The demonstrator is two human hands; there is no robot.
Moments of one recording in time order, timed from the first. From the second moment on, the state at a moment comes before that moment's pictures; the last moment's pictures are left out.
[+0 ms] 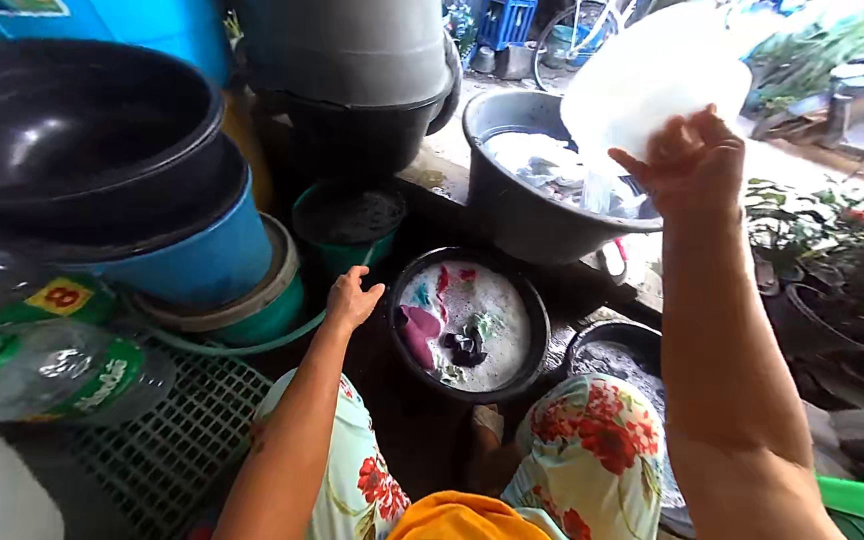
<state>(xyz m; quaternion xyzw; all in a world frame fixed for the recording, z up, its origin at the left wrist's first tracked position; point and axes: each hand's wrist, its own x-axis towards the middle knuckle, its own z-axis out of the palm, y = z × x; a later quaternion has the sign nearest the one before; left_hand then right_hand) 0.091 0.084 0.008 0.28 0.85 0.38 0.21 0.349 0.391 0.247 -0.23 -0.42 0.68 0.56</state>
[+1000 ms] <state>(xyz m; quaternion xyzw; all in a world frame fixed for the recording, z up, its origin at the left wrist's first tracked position) 0.034 0.087 0.007 0.12 0.78 0.48 0.37 0.173 0.324 0.110 -0.18 -0.97 0.15 -0.07</state>
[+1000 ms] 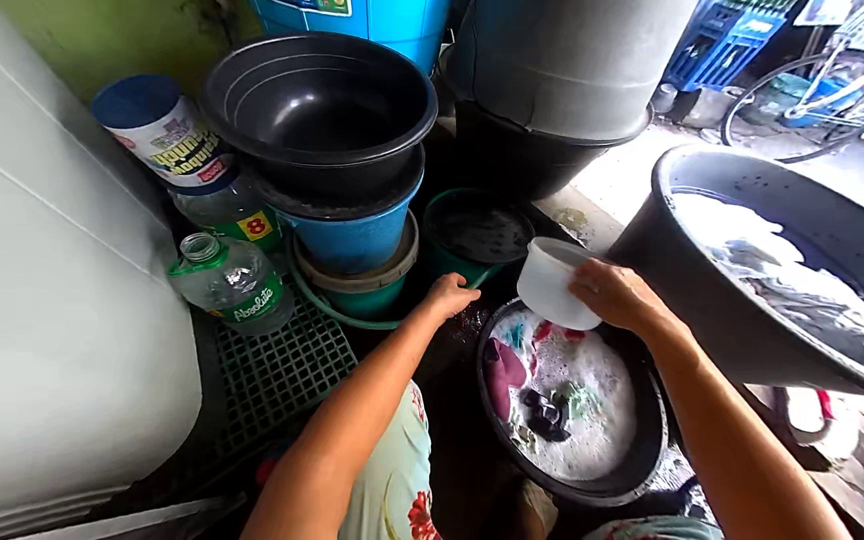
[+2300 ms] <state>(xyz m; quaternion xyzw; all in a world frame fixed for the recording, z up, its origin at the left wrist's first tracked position) -0.075 0.136 0.019 -0.18 0.42 0.84 0.30 0.023 0.360 0.035 -0.12 -0.98 0.14 0.08</state>
